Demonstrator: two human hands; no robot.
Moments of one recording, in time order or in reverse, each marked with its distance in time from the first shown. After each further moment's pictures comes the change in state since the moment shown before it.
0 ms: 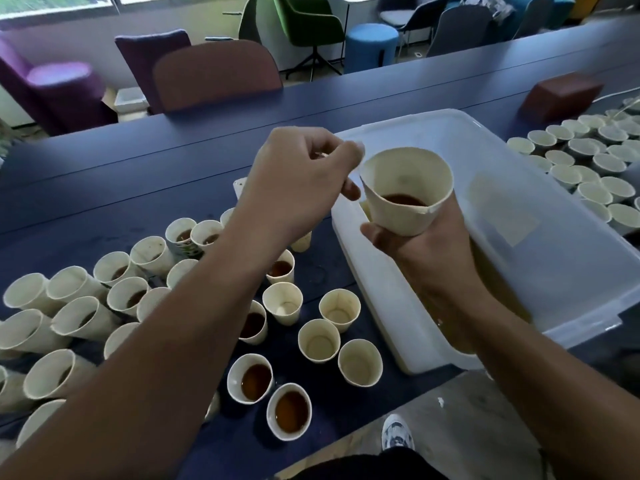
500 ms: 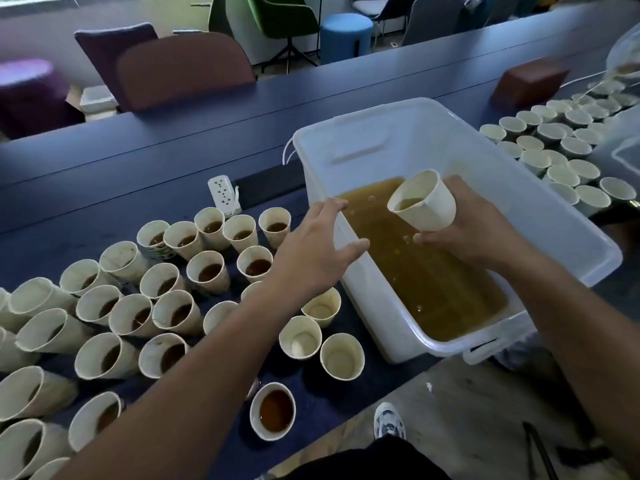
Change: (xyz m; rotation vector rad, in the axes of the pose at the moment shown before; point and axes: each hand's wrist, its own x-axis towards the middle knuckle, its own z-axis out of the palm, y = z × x) left_hand -0.012 -0.079 0.081 0.338 -0.290 0.006; right_hand 0.026 0.056 -0.092 -0.635 -0.226 0.177
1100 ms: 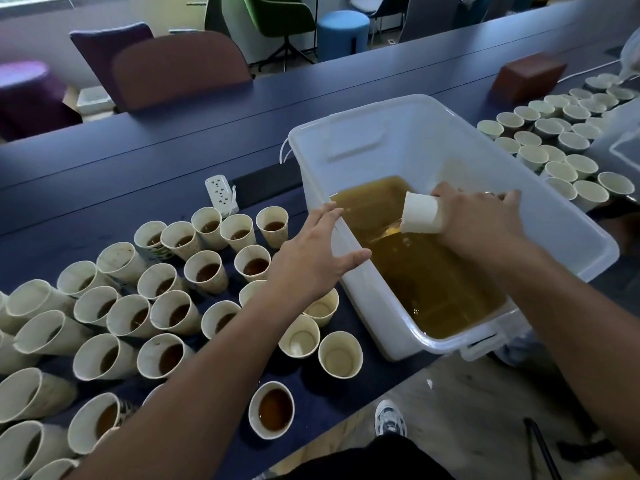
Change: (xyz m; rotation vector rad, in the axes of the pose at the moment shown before) left_hand 0.002 -0.009 0.012 0.126 -0.064 -0.043; right_hand 0.012 0.012 0.005 -0.701 0.086 0.033
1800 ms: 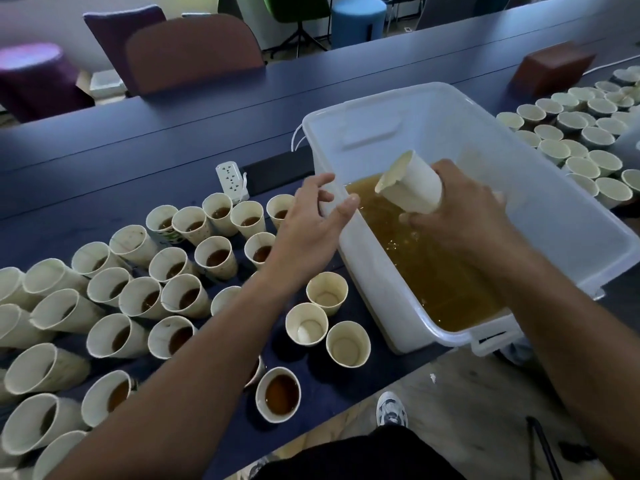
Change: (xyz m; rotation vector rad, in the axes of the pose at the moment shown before) left_hand 0.002 -0.010 -0.010 -0.535 0.187 -0.015; right_hand -0.021 -0.041 -0.035 0.550 -0.020 0.004
